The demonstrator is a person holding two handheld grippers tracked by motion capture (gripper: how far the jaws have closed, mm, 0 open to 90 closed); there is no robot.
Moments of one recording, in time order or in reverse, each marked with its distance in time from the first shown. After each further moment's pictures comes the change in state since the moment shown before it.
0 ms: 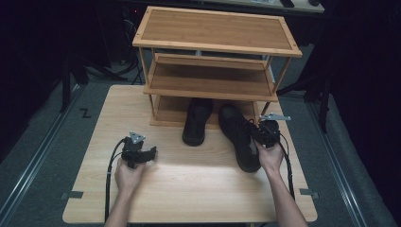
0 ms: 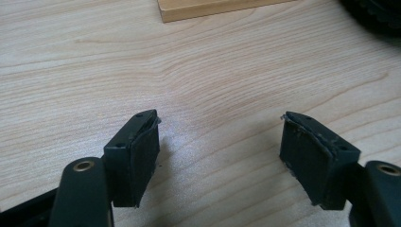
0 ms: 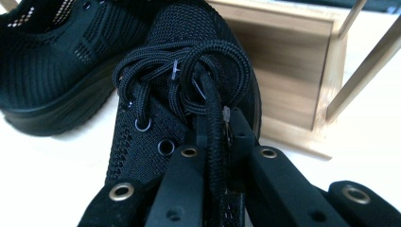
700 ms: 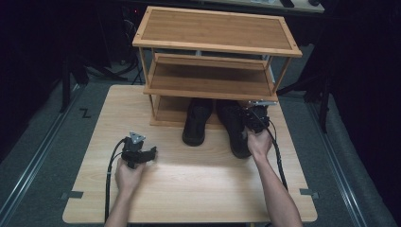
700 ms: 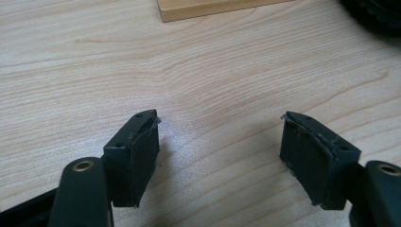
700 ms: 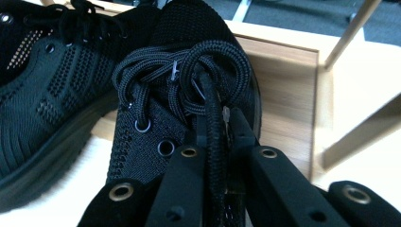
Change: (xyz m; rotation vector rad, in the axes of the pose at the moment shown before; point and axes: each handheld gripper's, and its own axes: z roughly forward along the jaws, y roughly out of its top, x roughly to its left) left arm 0.000 0.000 0.000 0.000 0.000 0.000; right arm 0.014 0.042 0.037 0.006 -0.105 0.021
